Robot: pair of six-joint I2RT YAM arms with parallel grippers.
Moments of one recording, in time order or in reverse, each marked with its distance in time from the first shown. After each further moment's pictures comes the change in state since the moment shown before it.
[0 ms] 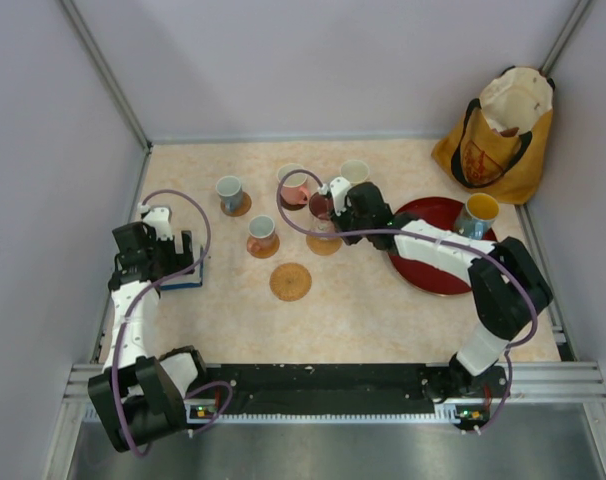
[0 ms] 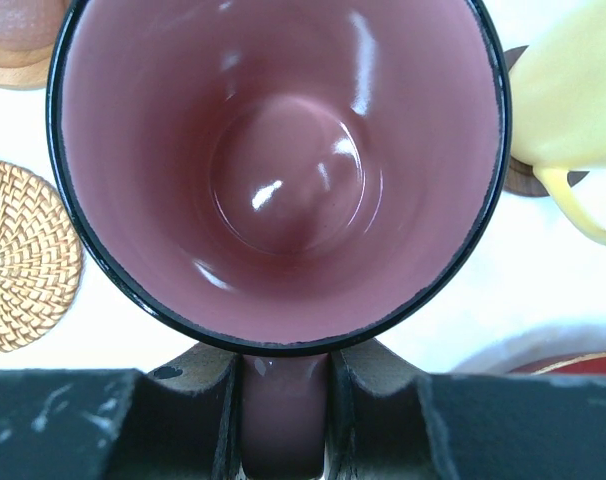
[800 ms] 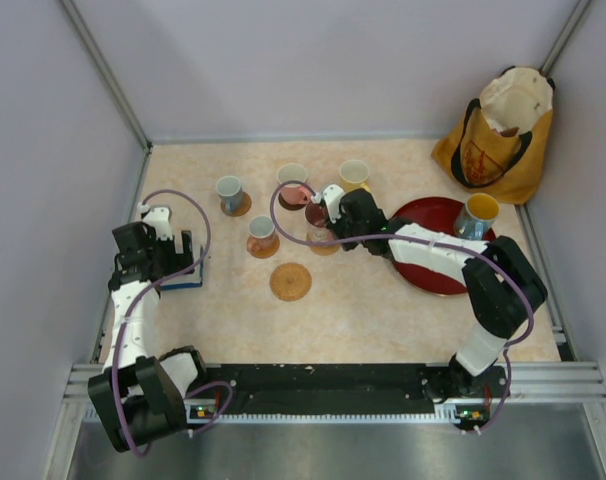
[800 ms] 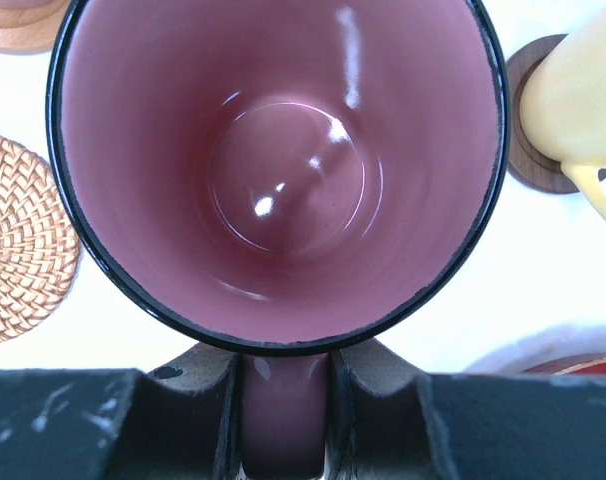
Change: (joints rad) left arm 0.000 0.000 0.000 0.003 0.000 0.000; right arm 0.041 0.025 -0.012 0.011 0.044 -0.028
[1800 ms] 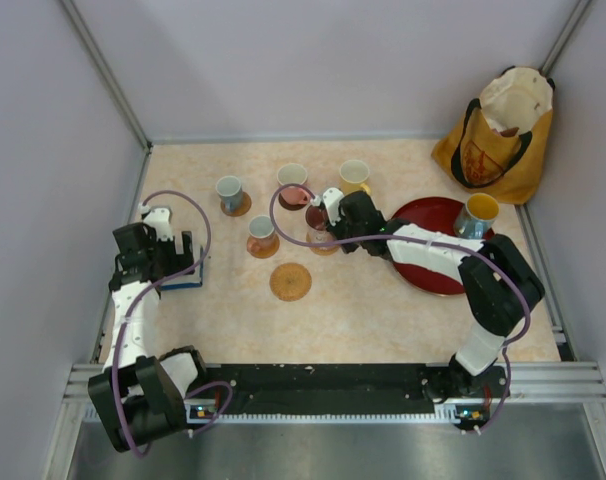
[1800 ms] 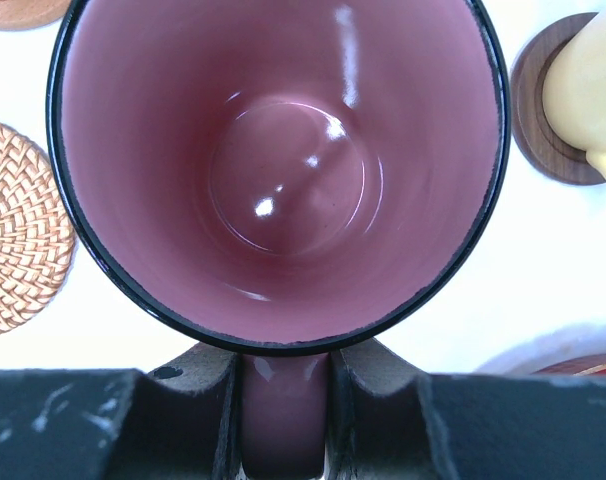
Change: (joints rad) left arm 0.000 0.000 -0.009 0.008 0.000 0.000; right arm 0.000 0.019 -0.009 -0.003 -0.007 0.000
